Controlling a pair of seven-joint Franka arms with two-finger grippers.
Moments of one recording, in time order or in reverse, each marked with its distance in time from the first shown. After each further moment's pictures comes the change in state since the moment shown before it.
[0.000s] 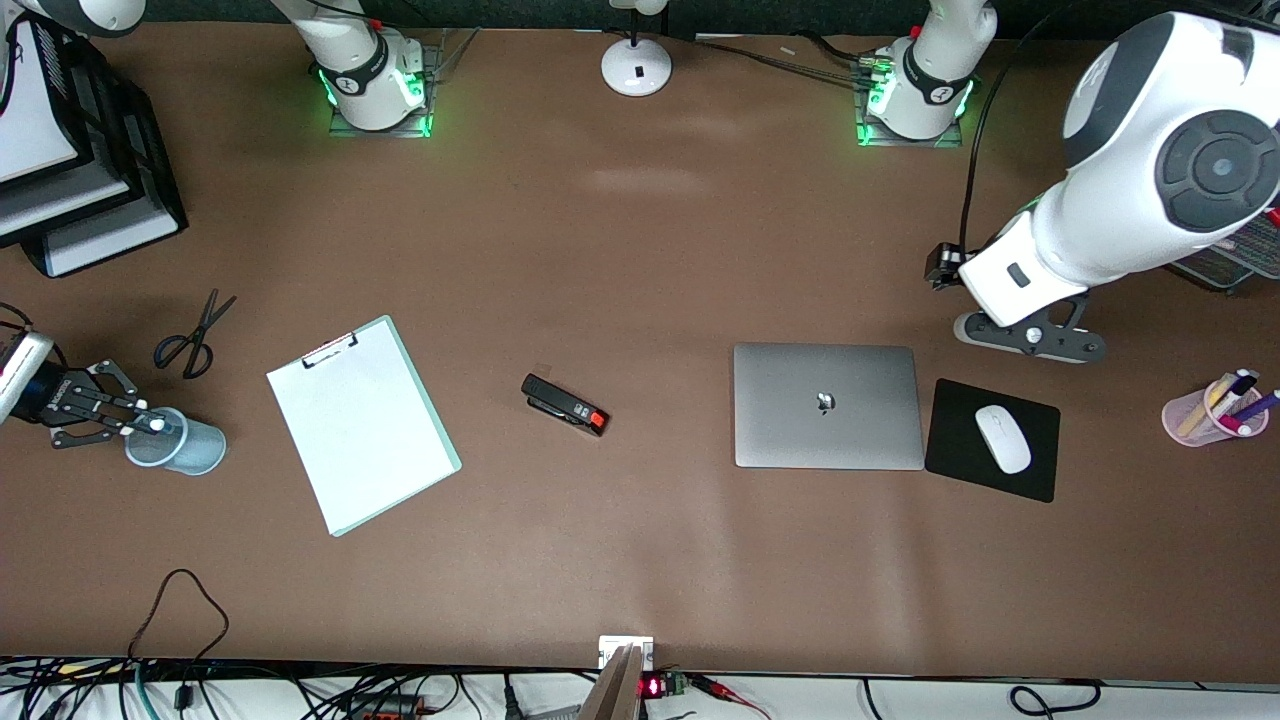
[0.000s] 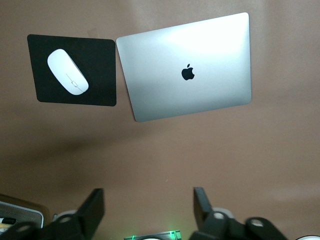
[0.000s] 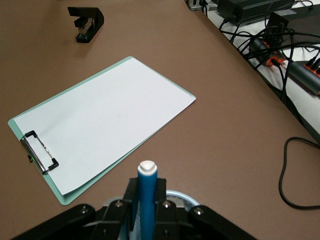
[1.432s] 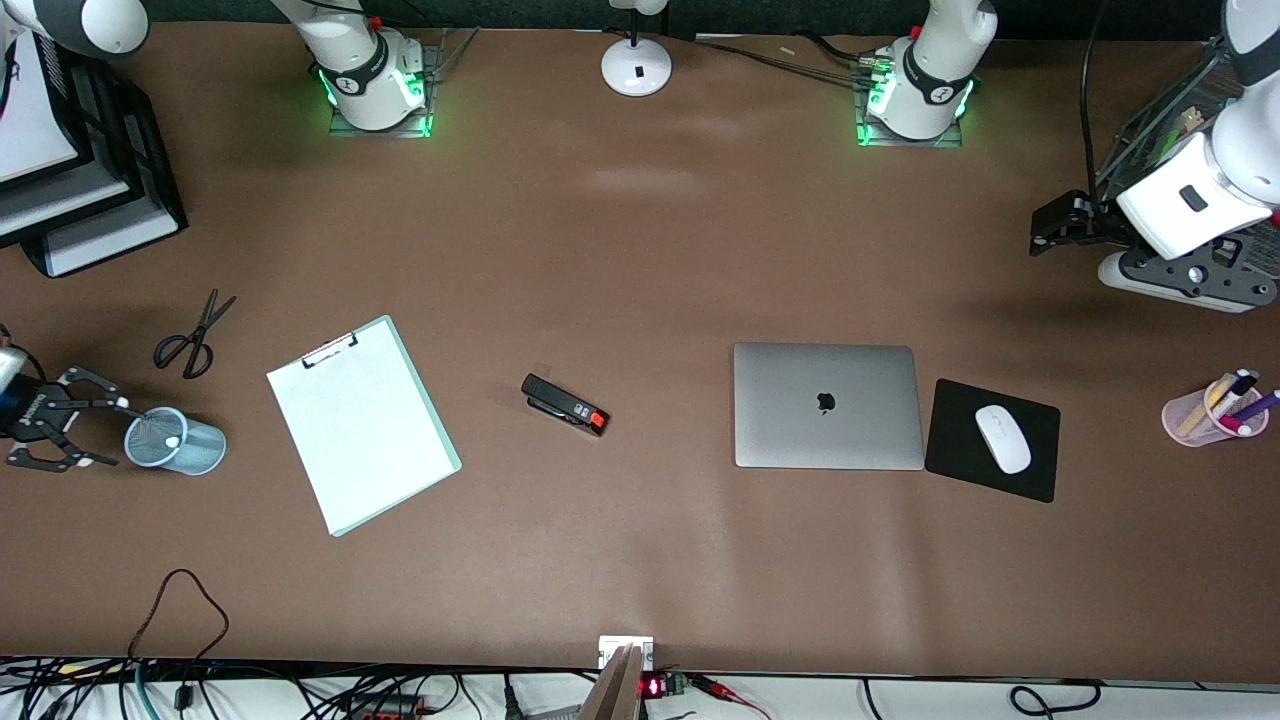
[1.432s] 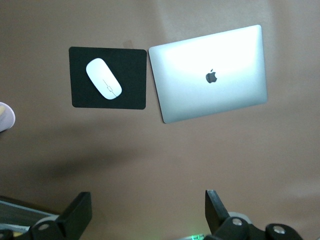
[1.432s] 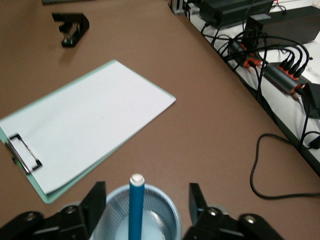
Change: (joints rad) left arm -0.181 -0.257 0.431 -0.220 -0.122 0.132 0.268; right arm -0.024 0.054 0.002 0.155 0.009 -0.066 0.095
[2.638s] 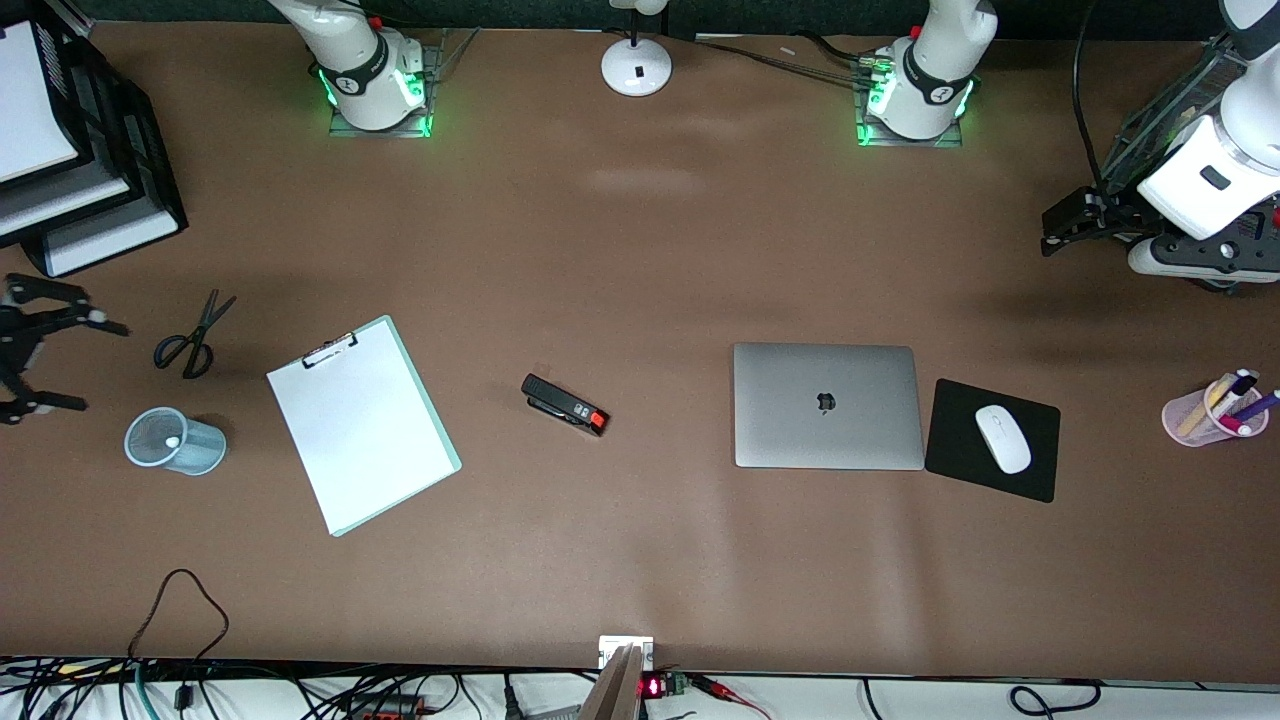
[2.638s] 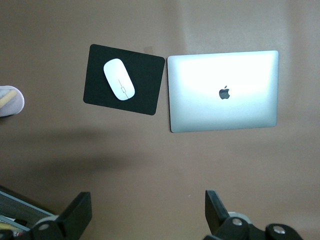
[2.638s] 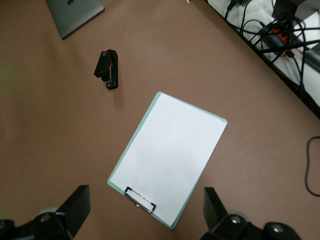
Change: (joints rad) left arm -0.025 -0.085 0.052 -0.110 0.000 0.086 -0.116; right arm 0.279 -0.363 0.022 0.021 -0.401 -0.194 0.861
